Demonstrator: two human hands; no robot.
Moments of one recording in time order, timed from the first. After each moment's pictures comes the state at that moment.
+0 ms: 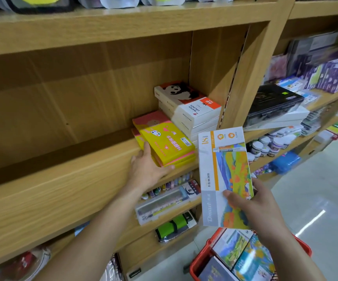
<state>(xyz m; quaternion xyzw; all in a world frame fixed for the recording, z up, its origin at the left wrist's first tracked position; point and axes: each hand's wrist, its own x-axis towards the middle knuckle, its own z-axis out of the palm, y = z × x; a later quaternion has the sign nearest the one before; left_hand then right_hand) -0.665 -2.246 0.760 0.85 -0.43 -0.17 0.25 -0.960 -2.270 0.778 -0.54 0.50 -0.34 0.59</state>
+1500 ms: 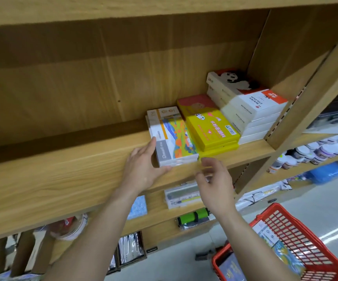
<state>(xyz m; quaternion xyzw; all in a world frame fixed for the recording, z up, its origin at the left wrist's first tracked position) -0.574 -2.138 0.739 0.86 -0.44 -0.08 0.25 -0.778 -2.220 0.750 -0.76 0.43 -0.30 0.38</state>
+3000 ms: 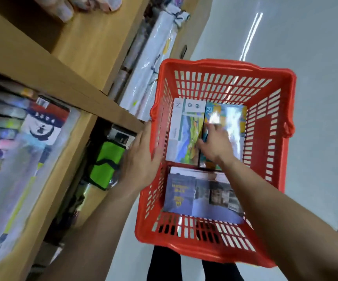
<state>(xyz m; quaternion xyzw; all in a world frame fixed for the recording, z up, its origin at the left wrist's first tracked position) -0.873 -2.339 0.336 0.64 -0.70 -0.31 0.09 -1.105 -2.349 0.259 -0.52 0.77 -0.02 0.37</state>
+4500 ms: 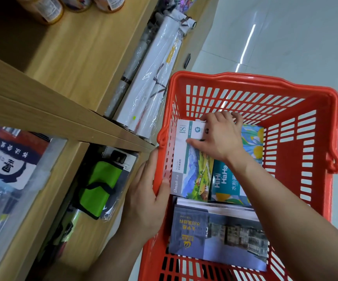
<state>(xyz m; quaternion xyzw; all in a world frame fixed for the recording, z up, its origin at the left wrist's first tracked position) -0.873 -2.339 0.326 0.63 -0.63 -0.42 0.17 -1.101 -2.435 0.234 -0.68 0.72 -0.04 0.15</state>
